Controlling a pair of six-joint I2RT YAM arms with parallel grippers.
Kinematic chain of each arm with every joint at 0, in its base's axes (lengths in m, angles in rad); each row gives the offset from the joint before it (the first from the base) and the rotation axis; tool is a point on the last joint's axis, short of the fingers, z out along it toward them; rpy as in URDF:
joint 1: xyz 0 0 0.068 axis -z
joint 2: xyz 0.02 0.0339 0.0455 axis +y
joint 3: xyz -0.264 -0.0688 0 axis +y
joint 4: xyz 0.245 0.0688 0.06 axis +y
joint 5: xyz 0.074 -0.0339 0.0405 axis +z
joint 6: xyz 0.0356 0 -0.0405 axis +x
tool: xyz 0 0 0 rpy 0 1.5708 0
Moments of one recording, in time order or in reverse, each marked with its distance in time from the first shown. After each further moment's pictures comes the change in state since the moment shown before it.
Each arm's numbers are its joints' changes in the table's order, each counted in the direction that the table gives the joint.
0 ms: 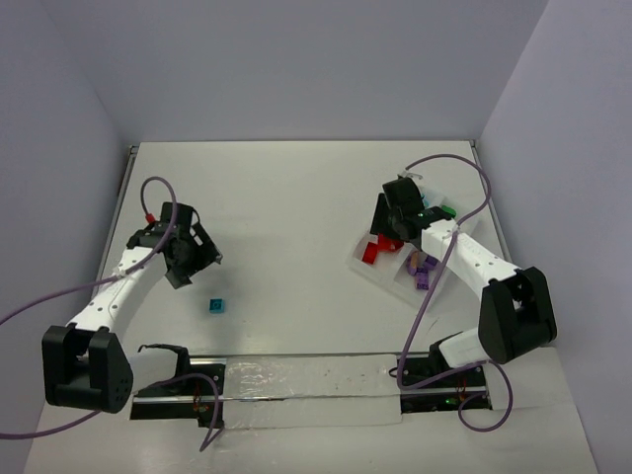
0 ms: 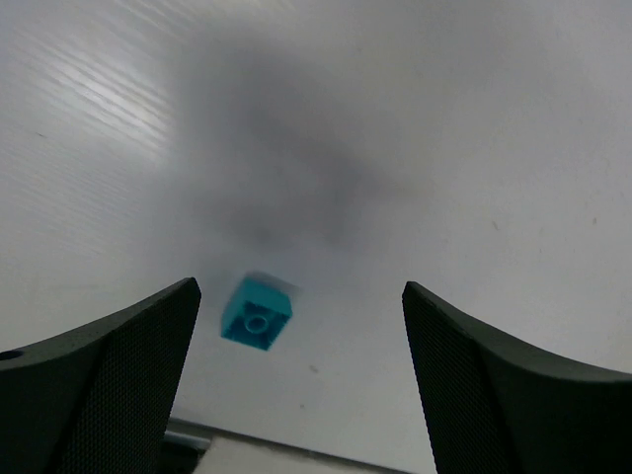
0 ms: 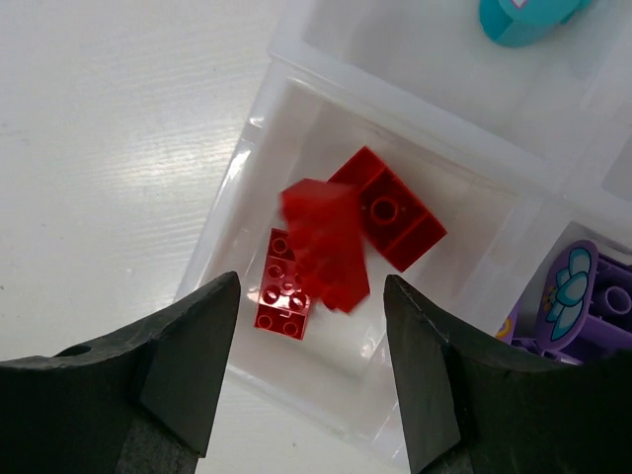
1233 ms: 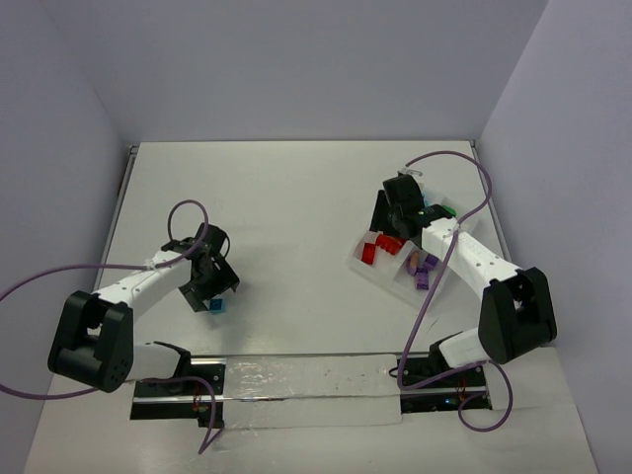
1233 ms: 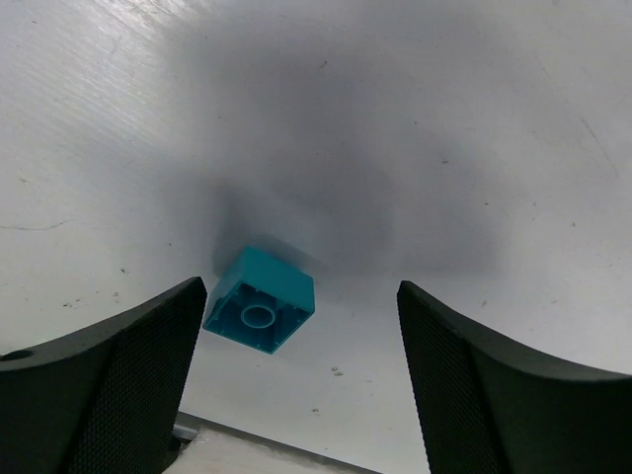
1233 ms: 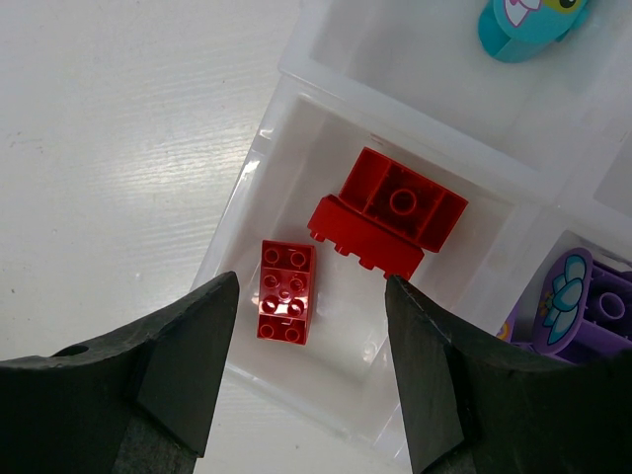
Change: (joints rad) left arm 0.181 0.123 0.142 -0.033 0.062 -0.213; right arm 0.000 0.000 -0.019 0.004 -0.004 -0.008
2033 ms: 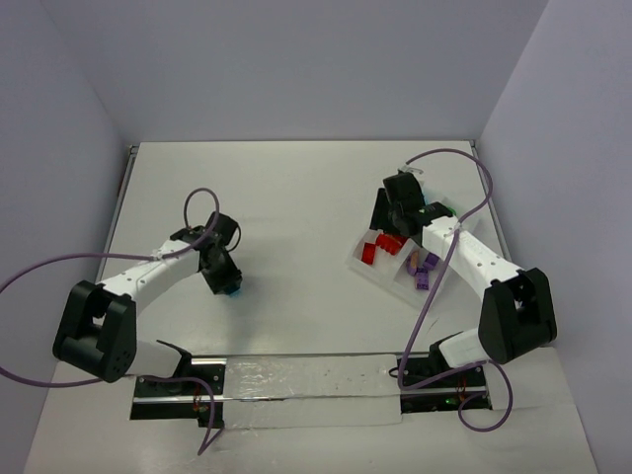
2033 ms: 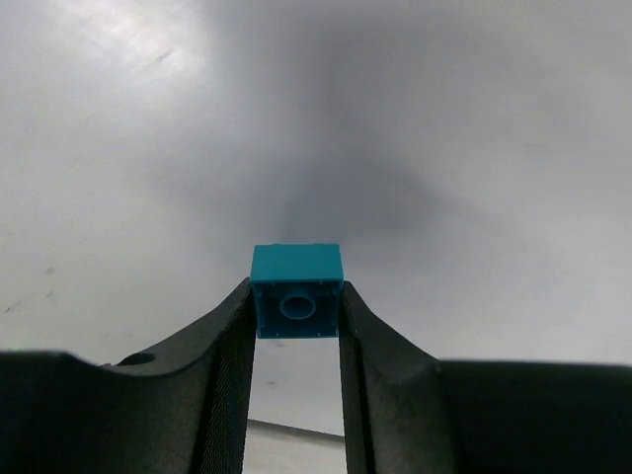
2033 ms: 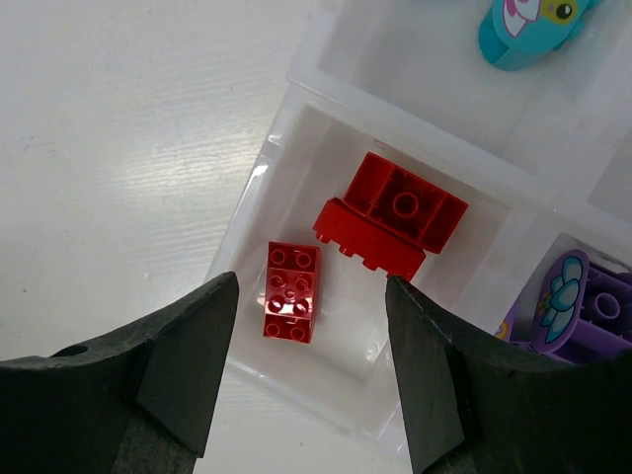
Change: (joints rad) left arm 0.073 0.059 -0.141 0.000 -0.056 0.049; right arm 0.000 -0.002 -0.027 0.021 0.001 0.000
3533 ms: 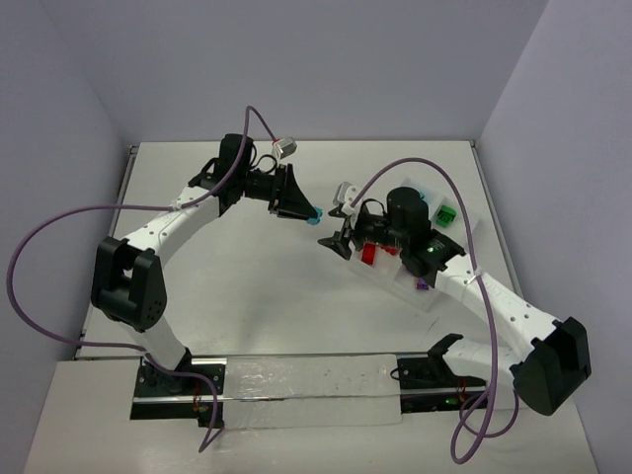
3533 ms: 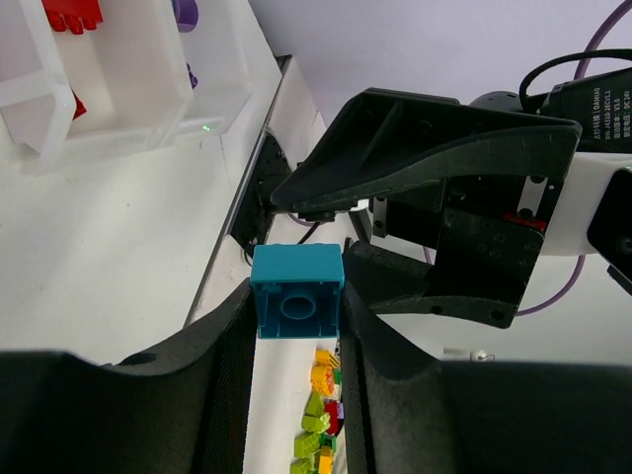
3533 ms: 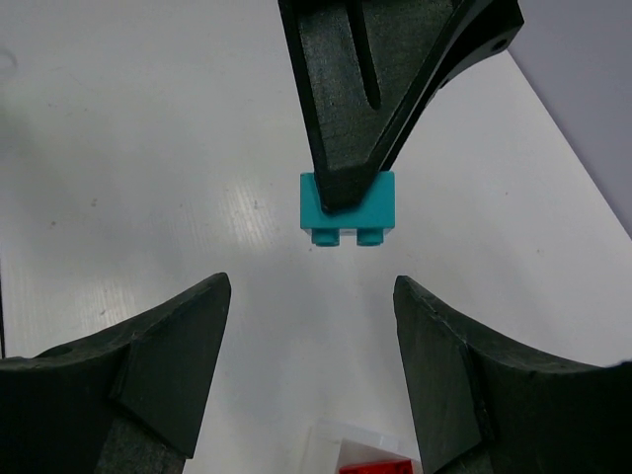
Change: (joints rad) left arm 0.006 0.316 -0.539 -0.521 -1.277 0.219; right arm -0.227 -0.307 0.151 -0.435 0.790 -0.869
